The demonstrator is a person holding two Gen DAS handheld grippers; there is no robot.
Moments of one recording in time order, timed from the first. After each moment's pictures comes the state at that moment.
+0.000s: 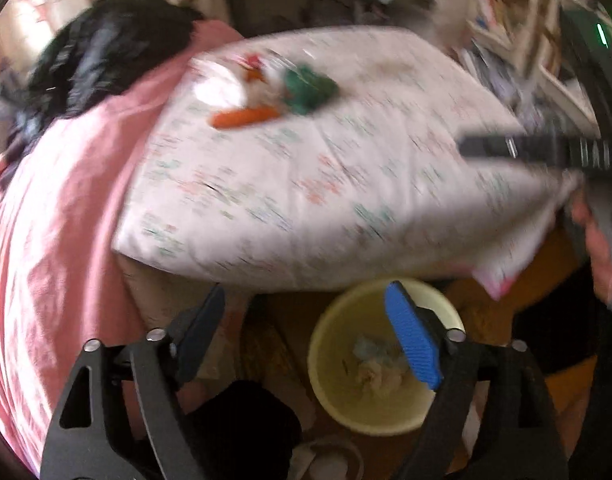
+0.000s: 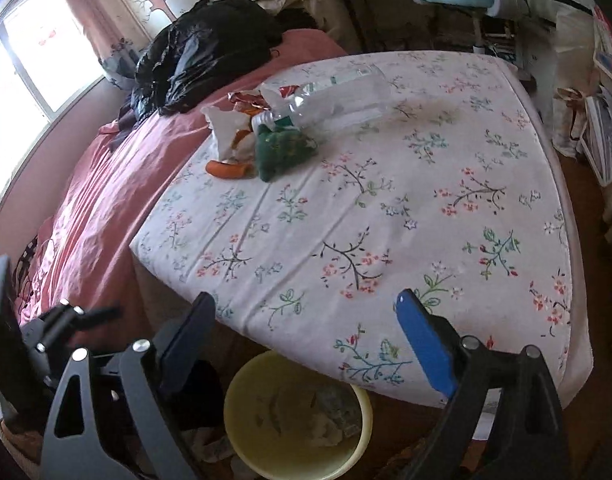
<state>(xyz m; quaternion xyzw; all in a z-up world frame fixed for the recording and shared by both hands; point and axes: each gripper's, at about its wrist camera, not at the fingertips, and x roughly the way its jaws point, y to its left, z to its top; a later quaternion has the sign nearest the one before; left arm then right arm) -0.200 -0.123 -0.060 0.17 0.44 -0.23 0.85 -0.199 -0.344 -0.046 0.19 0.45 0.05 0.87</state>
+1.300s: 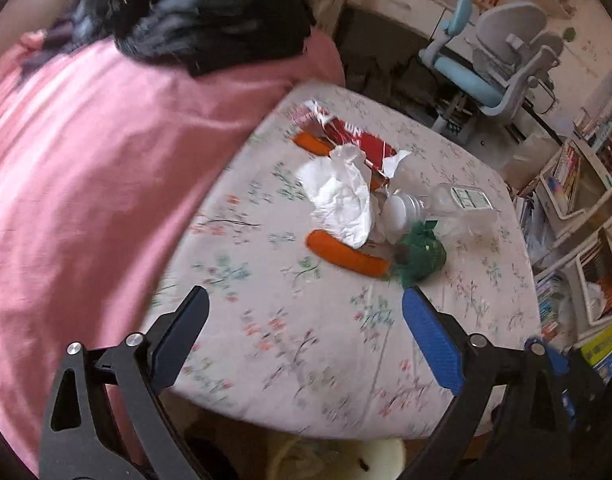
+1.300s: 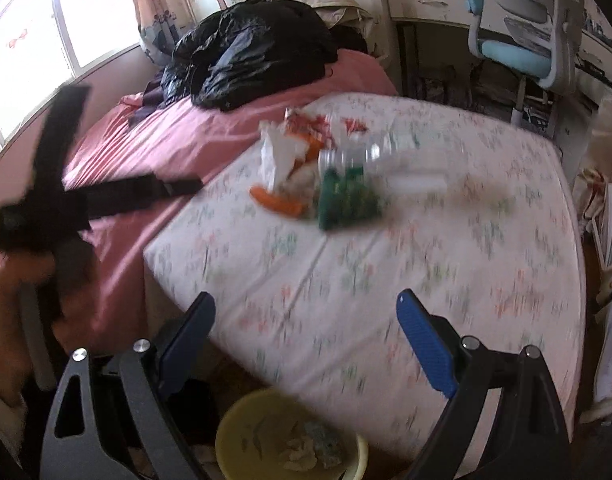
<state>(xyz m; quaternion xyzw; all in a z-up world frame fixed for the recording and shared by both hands) -0.009 -0.101 -0.048 -0.06 0.48 -0.16 0.86 -0.134 -0.290 -0.005 0.07 0.42 0.08 0.90</state>
